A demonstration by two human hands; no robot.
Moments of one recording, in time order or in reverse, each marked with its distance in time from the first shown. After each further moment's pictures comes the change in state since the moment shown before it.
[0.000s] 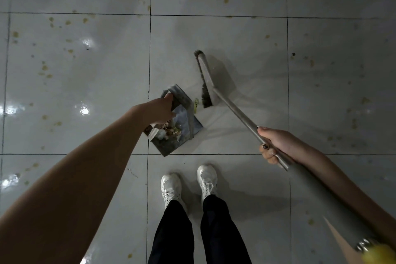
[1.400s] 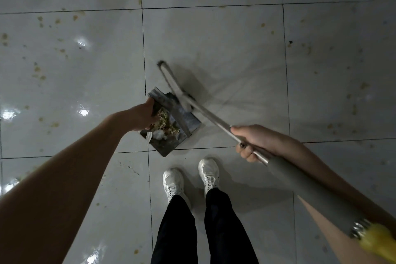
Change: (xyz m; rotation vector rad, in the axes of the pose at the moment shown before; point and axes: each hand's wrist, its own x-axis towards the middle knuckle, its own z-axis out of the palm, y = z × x) left_hand -0.026 -0.024 0.012 -0.164 -0.024 -0.027; right_hand -0.012 -0.002 0.052 -0.148 -0.172 0.084
